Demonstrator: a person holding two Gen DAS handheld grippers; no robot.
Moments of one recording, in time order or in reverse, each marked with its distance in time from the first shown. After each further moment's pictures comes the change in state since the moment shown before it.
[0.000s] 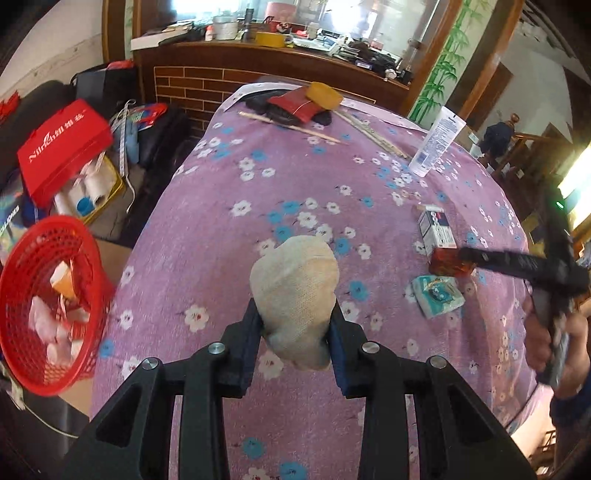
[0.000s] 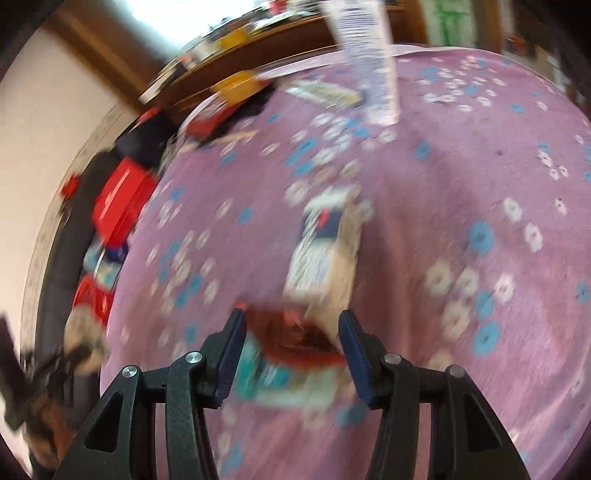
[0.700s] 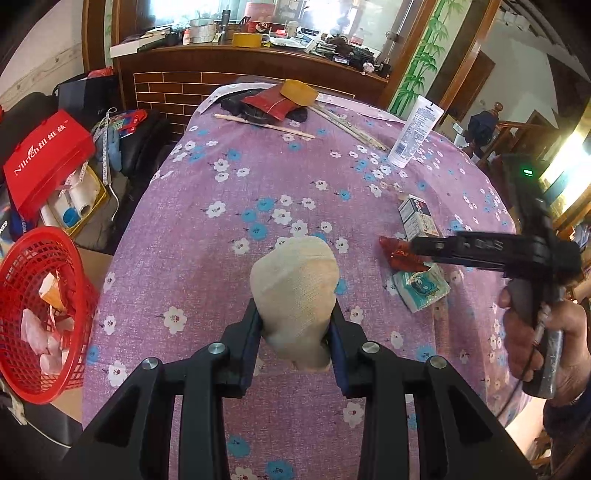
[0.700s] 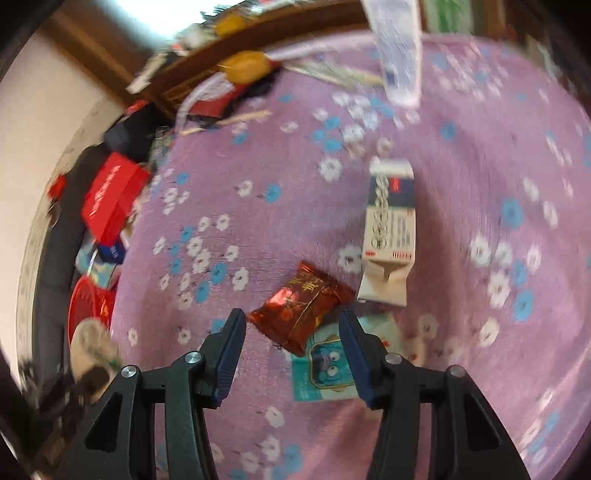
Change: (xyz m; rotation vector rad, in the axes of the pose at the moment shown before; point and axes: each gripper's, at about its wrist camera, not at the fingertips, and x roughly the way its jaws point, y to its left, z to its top) left arm -0.002 -0.019 -0.002 0.064 0.002 -0.047; right arm 0.031 0.038 0.007 0.123 0.060 -0.072
